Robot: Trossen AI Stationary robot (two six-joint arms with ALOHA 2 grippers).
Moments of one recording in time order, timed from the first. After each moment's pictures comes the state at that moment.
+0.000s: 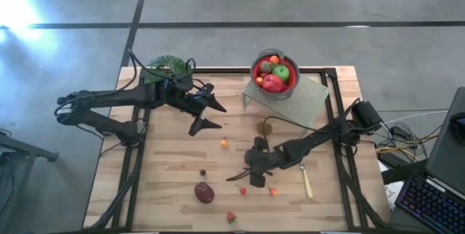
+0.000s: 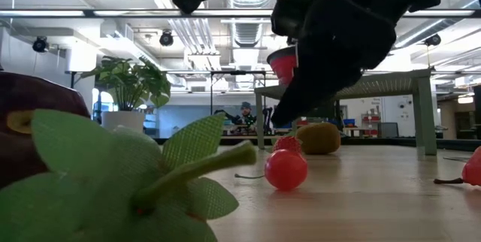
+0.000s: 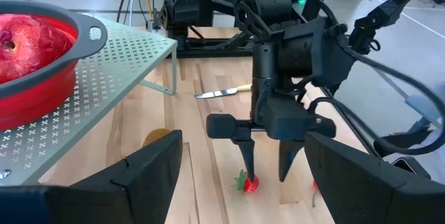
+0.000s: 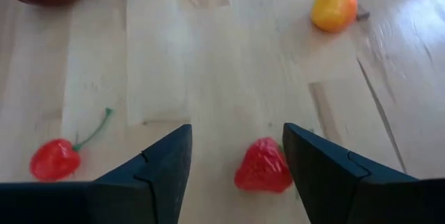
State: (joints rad) left arm 0.19 1.19 1.04 -0.23 0.42 0.07; right arm 0.36 1.81 1.00 -0.07 0.29 0.45
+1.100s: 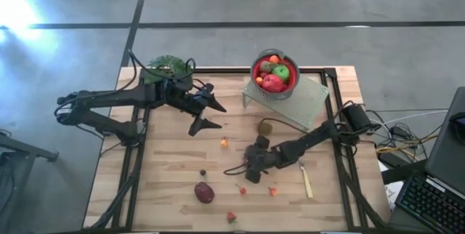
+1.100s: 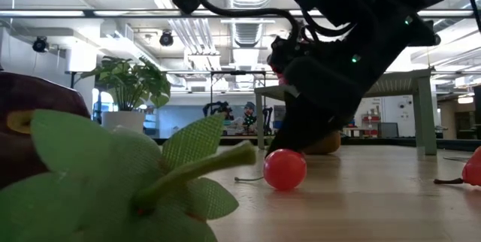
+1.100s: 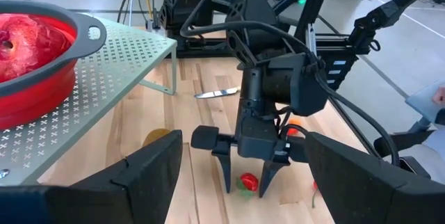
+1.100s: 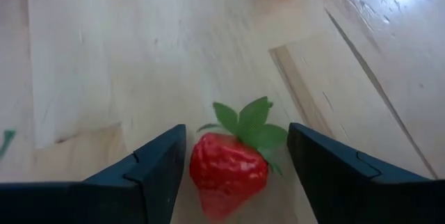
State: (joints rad) left arm 0.19 1.19 1.04 -0.23 0.42 0.07; right arm 0.33 1.94 0.94 0.05 0.36 0.59
